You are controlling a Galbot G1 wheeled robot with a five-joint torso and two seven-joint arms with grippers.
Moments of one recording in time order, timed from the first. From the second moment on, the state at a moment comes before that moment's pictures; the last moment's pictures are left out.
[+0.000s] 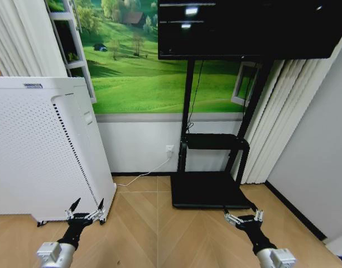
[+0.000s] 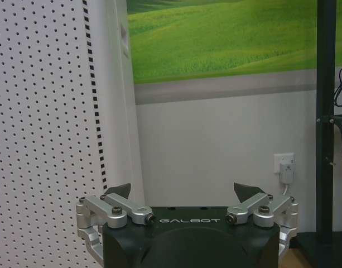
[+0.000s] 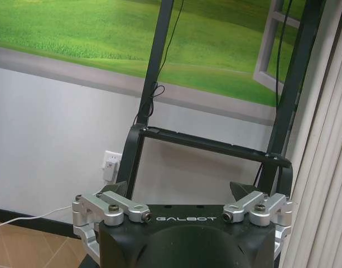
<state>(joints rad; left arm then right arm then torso) 1.76 -1.31 -0.87 -2.24 -0.33 0.07 0.07 -1.86 1.30 0.79 2.30 0.16 0.01 -0.02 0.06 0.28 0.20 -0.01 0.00</state>
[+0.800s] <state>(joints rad) 1.76 -1.31 -0.87 -2.24 -0.33 0.07 0.07 -1.86 1.30 0.79 2.30 0.16 0.01 -0.02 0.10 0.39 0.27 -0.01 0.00</state>
